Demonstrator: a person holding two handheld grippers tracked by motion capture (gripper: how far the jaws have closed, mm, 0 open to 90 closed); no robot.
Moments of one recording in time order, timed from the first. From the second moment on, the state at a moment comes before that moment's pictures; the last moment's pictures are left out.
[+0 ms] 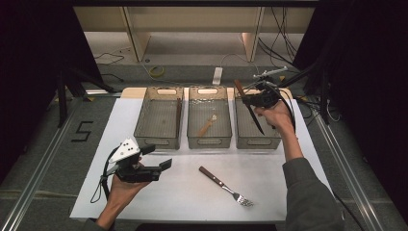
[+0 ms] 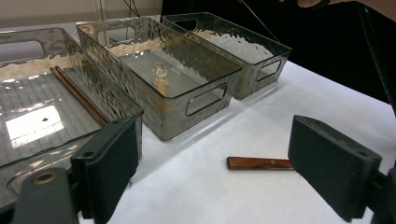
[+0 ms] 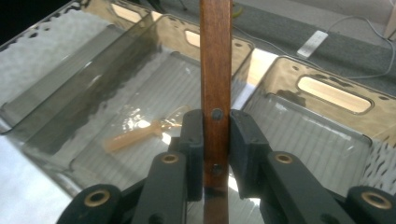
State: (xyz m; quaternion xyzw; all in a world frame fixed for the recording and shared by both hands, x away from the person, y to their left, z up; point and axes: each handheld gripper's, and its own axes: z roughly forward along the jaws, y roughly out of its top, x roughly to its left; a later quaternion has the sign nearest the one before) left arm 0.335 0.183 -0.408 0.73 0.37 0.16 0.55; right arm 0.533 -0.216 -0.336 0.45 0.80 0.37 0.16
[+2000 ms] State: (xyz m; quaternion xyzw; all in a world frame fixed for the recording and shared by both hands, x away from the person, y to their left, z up) left arm 0.332 0.182 -0.406 0.73 0.36 0.16 0.55; right arm 0.561 -0.222 -0.402 0.58 0.73 0.32 0.14
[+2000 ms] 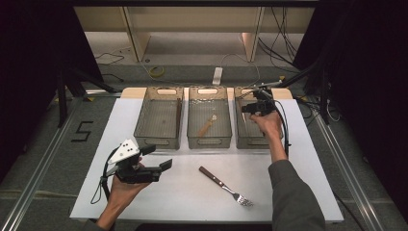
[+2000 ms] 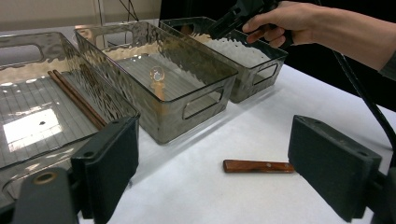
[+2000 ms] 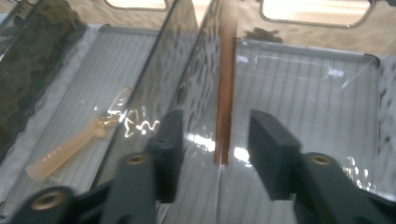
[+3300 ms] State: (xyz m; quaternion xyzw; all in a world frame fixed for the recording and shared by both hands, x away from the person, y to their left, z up) left arm 0.332 0.183 -0.407 0.73 0.36 0.16 0.56; right arm 0.416 -0.159 -0.365 0.36 0.85 0.36 0.11
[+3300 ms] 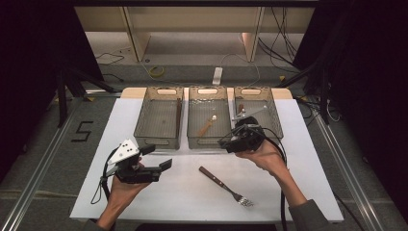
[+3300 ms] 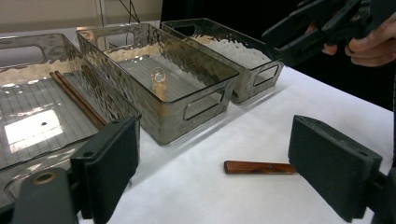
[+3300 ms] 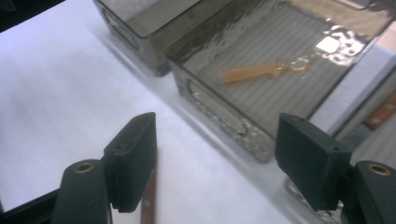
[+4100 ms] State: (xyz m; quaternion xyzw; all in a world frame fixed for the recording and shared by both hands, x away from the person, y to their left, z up) left arm 0.331 0.183 -0.406 0.73 0.36 0.16 0.56; right arm 0.398 -0.138 -0.381 0.32 0.89 0.32 0.07
